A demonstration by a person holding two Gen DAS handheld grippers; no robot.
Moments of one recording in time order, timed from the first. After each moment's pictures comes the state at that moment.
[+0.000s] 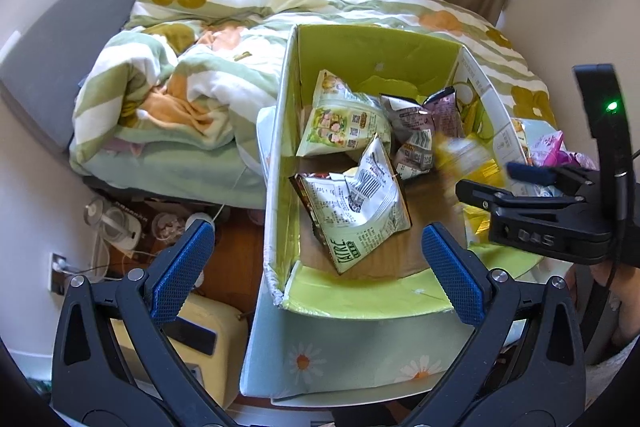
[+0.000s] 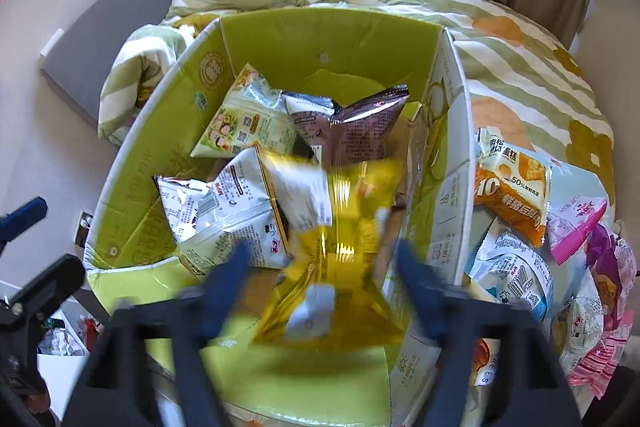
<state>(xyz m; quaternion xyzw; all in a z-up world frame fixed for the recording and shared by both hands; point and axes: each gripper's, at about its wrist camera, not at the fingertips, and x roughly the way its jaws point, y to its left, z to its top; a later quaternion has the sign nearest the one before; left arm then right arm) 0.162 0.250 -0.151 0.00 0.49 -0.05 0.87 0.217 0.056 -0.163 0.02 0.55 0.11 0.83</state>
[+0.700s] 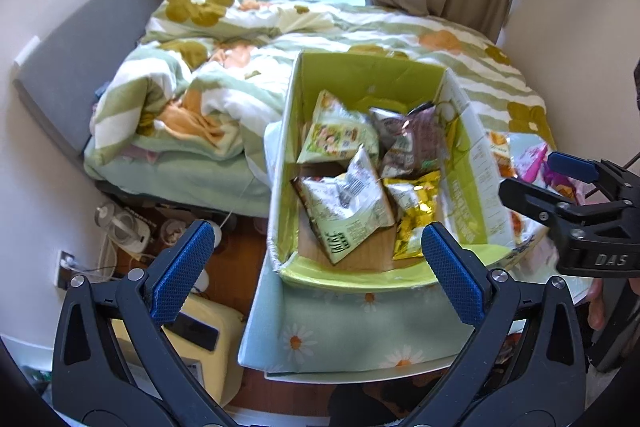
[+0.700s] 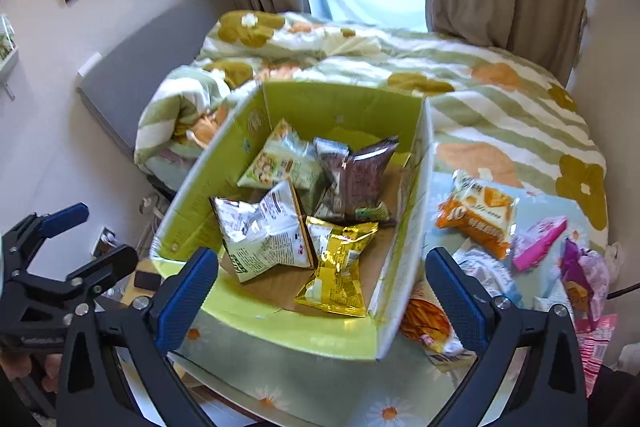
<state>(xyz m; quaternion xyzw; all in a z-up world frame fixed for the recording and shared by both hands) 0.120 0.238 -0.100 0.00 0.46 -0.04 0.89 0.157 0.035 -0.078 0.03 0.47 0.13 0.87</state>
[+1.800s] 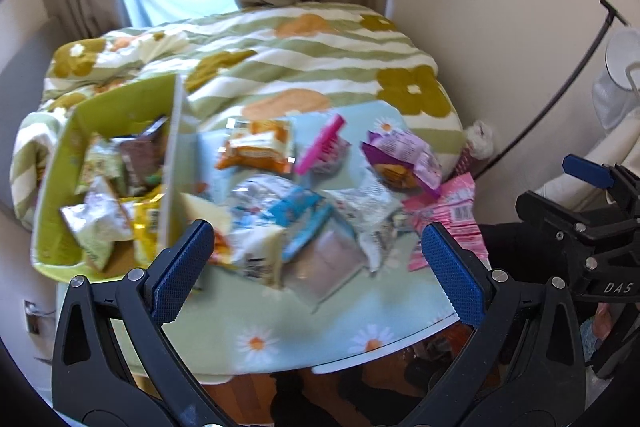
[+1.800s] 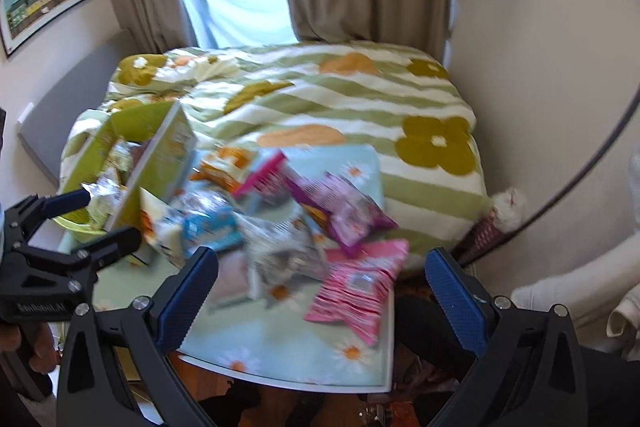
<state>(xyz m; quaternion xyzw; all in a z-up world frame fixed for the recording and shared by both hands) 0.075 -0.114 -0.101 0.05 0.46 -0.17 0.87 0.026 -0.286 -0.076 0.05 0.45 -0.02 0.89</state>
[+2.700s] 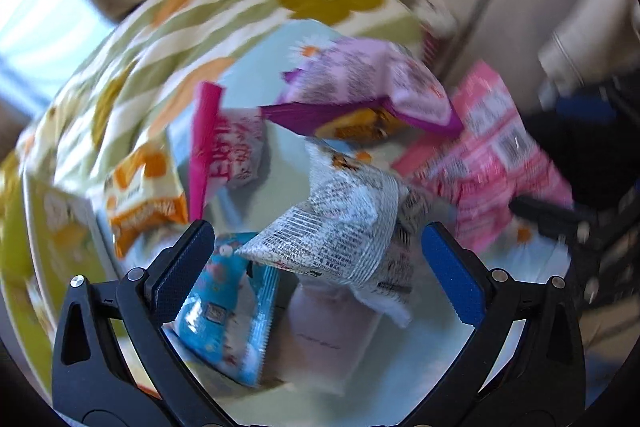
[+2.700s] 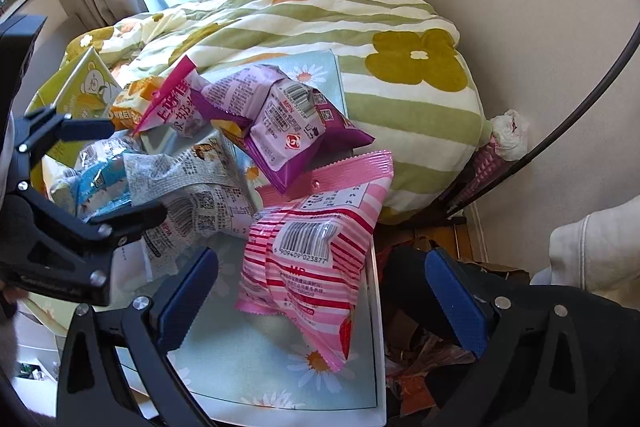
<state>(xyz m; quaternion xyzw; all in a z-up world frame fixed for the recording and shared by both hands) 0.153 -0.223 -0.229 0.30 0.49 -0.34 0.75 0.056 -0.323 -0.208 0.09 0.53 -0.06 0.84</state>
